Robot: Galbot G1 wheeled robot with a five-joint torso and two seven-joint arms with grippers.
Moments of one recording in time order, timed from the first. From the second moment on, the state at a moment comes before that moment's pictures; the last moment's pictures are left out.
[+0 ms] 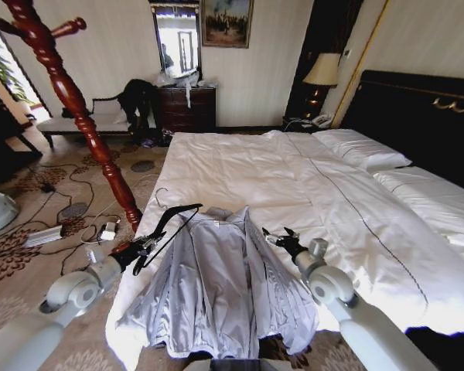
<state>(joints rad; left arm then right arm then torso) 1.51 -0.65 -0.66 -1.99 -1.04 0.17 0.25 -1.08 0.95 0.21 1.97 0.91 -0.38 0.35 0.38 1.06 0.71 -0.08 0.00</state>
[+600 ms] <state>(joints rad) 1.58 -0.68 -0.73 -2.03 -1.04 0.17 0.24 -0.92 1.04 0.03 1.73 0.78 -0.37 0.32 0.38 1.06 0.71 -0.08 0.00</state>
